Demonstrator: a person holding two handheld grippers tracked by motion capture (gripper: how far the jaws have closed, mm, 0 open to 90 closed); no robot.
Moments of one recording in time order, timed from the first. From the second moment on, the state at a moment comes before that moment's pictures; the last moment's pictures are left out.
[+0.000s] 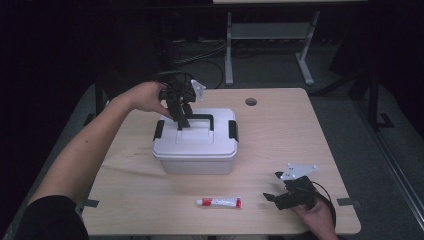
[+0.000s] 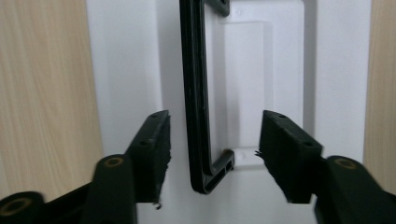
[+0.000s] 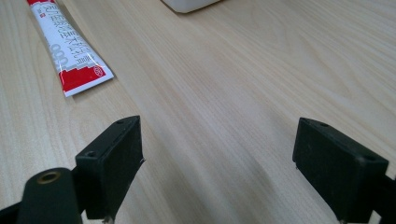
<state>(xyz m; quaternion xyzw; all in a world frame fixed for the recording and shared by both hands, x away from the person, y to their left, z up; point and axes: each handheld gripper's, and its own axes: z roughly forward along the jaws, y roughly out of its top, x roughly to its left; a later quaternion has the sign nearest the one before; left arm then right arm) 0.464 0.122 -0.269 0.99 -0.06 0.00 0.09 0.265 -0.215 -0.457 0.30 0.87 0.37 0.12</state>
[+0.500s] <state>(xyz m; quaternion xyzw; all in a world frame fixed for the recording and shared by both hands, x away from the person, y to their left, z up) 0.464 0.115 -0.272 0.99 -0.06 -0.01 0.08 0.265 -0.215 -0.457 0.30 0.87 0.37 0.12</state>
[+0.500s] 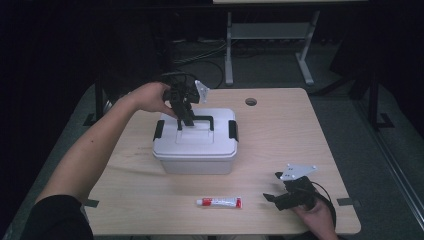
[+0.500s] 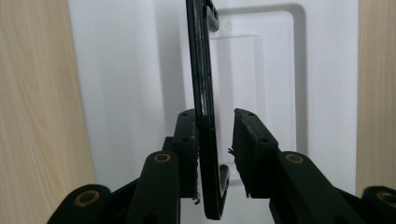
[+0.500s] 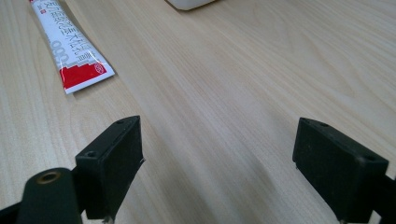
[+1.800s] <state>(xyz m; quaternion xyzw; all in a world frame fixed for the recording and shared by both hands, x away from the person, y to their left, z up) 0.461 0.122 -0.257 0.99 -0.03 -0.01 0.11 0.265 -0.213 -0.458 0.30 0.88 0.36 0.11</state>
